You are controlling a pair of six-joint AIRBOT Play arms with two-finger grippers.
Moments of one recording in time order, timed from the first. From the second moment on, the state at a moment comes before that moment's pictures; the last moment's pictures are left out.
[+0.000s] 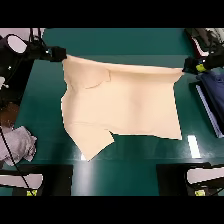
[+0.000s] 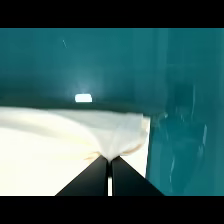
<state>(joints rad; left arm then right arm) -0.05 -1.53 1.61 1.20 -0.89 -1.35 -0.23 -1.61 1.63 -1.23 1.19 1.45</state>
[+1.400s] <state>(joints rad) -0.05 -1.05 0.96 1.32 -1.29 -1.55 -0.20 -1.42 1.45 -1.19 1.45 1.43</state>
